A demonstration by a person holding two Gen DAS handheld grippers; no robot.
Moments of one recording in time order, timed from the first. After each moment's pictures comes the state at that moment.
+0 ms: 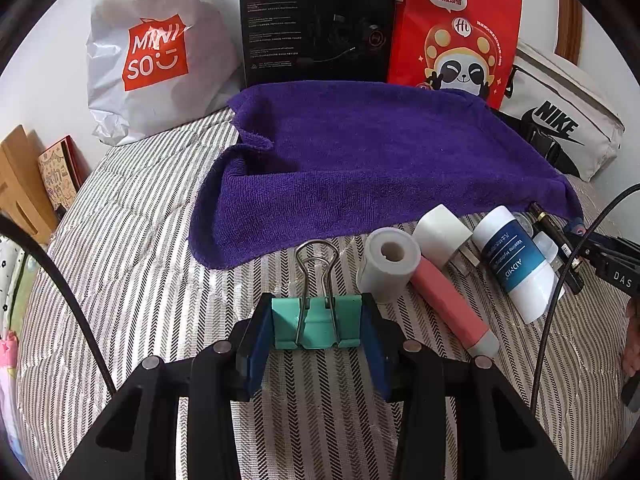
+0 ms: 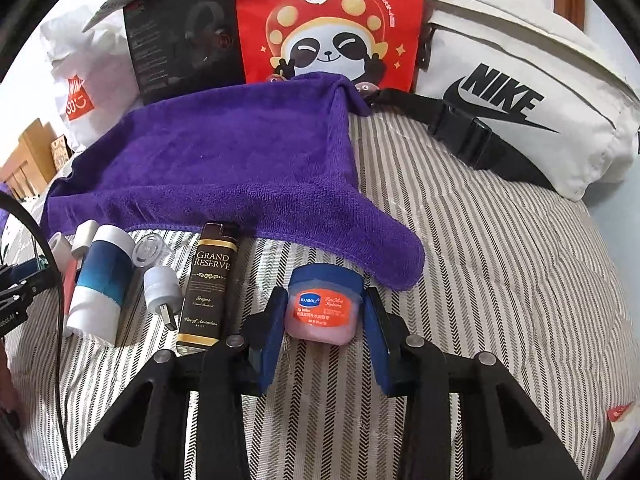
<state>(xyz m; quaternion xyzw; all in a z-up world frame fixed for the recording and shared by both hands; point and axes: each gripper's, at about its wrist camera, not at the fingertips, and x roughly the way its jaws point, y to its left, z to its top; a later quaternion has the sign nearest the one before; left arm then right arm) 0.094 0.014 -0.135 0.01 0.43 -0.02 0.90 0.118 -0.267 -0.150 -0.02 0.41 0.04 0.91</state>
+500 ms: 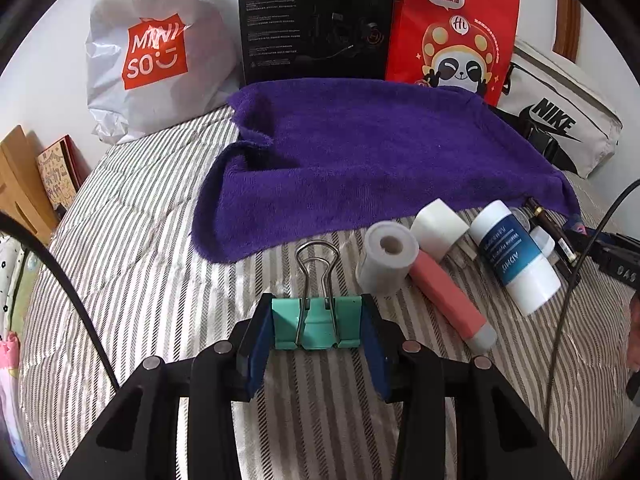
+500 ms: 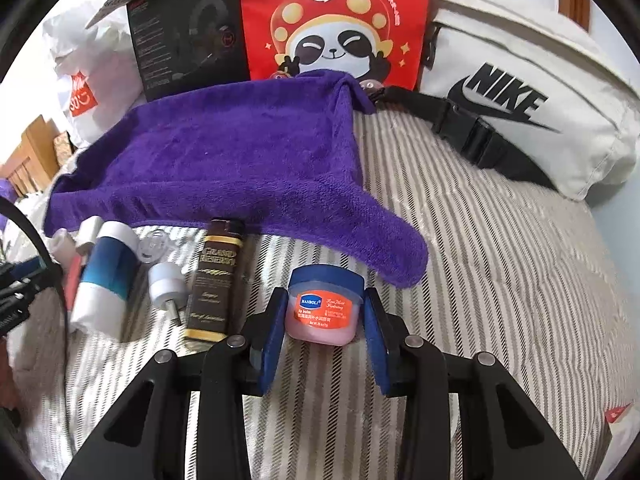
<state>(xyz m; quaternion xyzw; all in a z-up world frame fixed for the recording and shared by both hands) 0.089 0.016 -0.133 0.02 0.44 -0.03 0.90 0.118 -0.270 -0.145 -0.01 0.42 0.06 0.90</state>
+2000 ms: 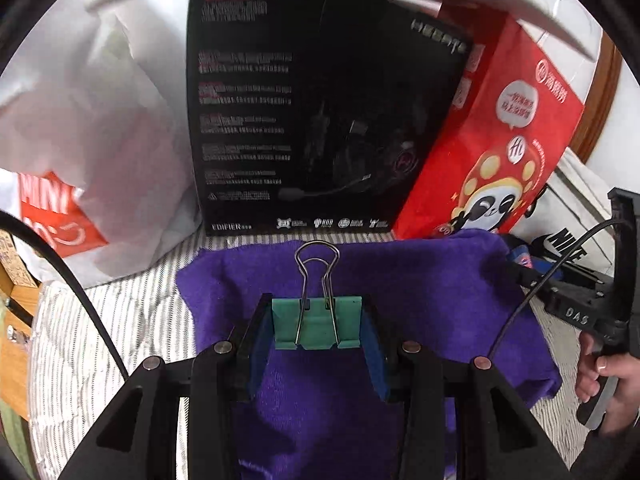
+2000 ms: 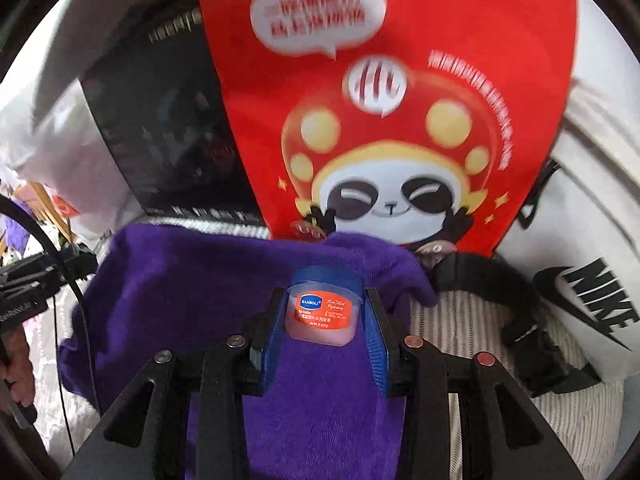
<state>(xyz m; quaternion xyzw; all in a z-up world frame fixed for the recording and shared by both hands) 0.290 0.028 -0.067 -0.04 0.43 -0.09 0.90 0.311 -0.229 -0.075 -0.02 0.41 0.11 0.91</state>
